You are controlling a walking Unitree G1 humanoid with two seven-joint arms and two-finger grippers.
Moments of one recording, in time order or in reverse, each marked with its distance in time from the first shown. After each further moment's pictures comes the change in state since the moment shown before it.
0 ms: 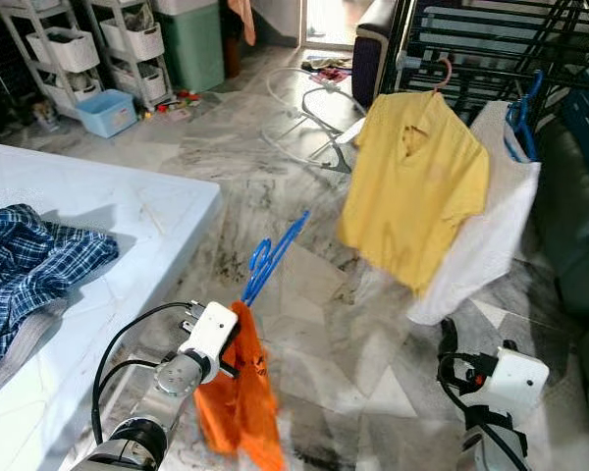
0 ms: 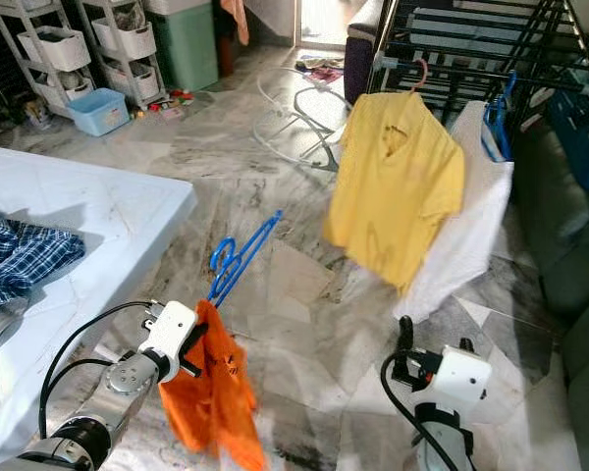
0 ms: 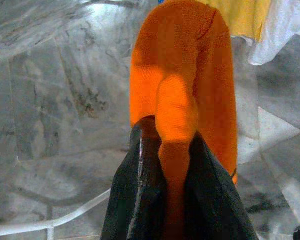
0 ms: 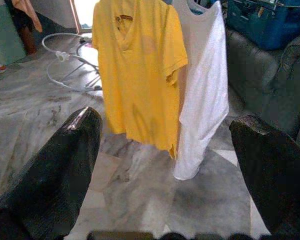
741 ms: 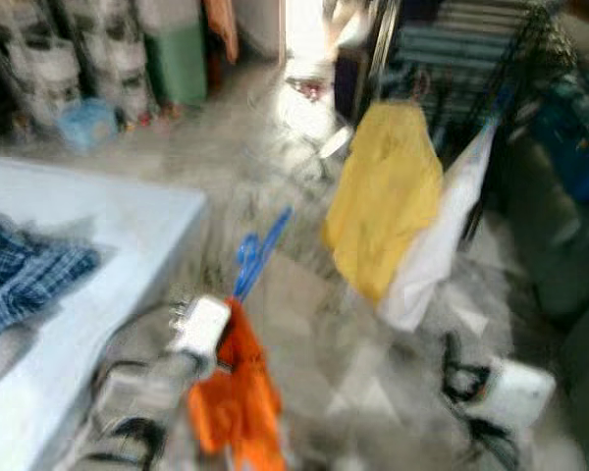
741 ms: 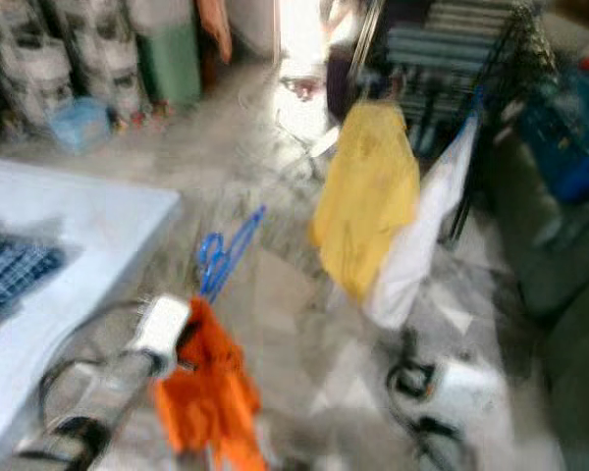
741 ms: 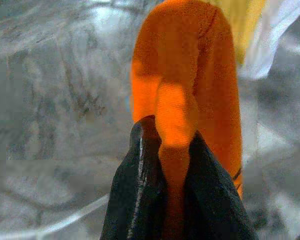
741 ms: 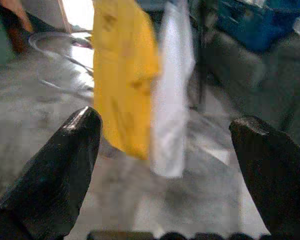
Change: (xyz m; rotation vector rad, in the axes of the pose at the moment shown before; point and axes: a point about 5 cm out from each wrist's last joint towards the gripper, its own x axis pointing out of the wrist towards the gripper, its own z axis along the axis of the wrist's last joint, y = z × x) left arm -0.004 0.015 -0.006 -0.060 0.039 0.062; right arm -0.008 0.006 -0.006 0.018 0.025 0.020
